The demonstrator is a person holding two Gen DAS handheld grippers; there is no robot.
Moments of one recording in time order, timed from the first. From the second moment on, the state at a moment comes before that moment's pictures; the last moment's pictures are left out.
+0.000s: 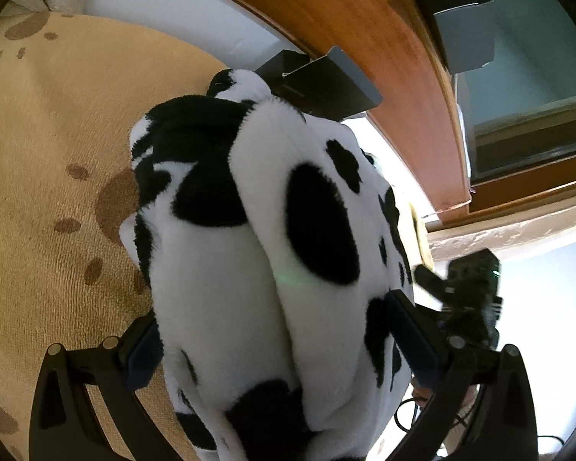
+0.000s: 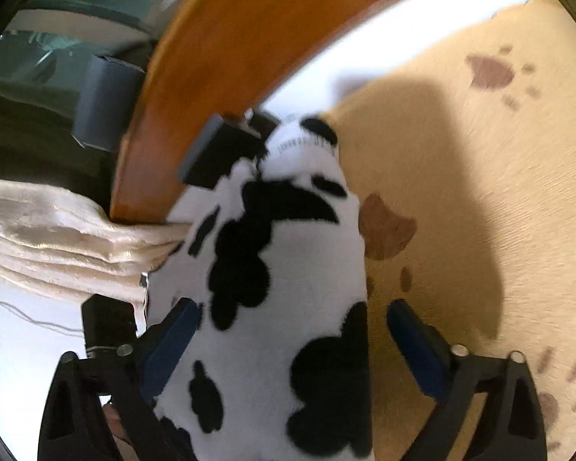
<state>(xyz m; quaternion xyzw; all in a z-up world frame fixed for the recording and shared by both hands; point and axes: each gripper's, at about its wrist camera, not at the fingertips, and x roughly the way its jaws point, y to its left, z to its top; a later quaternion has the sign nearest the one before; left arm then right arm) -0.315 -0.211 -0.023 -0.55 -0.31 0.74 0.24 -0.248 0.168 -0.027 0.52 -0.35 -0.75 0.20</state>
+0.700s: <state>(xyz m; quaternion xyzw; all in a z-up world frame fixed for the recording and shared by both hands) -0.322 -0.185 -0.017 -0.55 -0.28 0.76 0.22 -0.255 0.129 -0.035 0.53 -0.32 -0.75 0.25</state>
